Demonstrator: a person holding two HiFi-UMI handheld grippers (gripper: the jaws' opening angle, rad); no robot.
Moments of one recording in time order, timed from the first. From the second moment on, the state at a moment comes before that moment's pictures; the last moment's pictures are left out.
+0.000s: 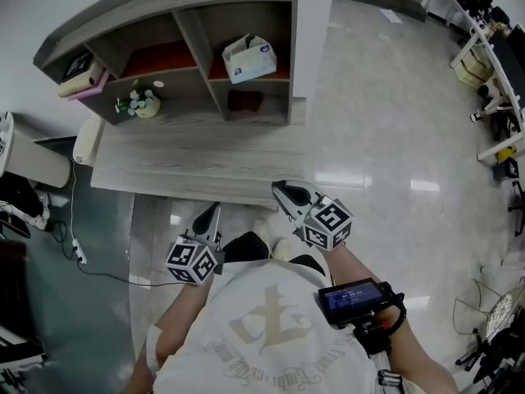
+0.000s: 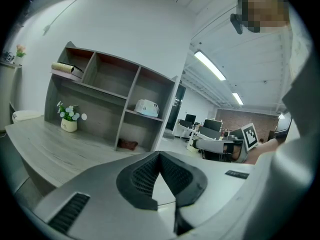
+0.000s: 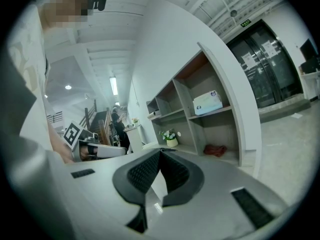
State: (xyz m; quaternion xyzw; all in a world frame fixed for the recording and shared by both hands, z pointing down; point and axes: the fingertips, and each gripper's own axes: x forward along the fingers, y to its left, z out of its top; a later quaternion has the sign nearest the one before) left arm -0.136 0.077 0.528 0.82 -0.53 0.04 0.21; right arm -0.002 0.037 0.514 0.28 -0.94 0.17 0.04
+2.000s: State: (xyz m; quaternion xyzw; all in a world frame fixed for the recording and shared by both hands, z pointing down) left arm -0.126 -0.125 0.524 0.86 -0.47 0.05 0.21; right arm 0.011 -0.107 0.523 0.36 -0.91 0.19 0.05
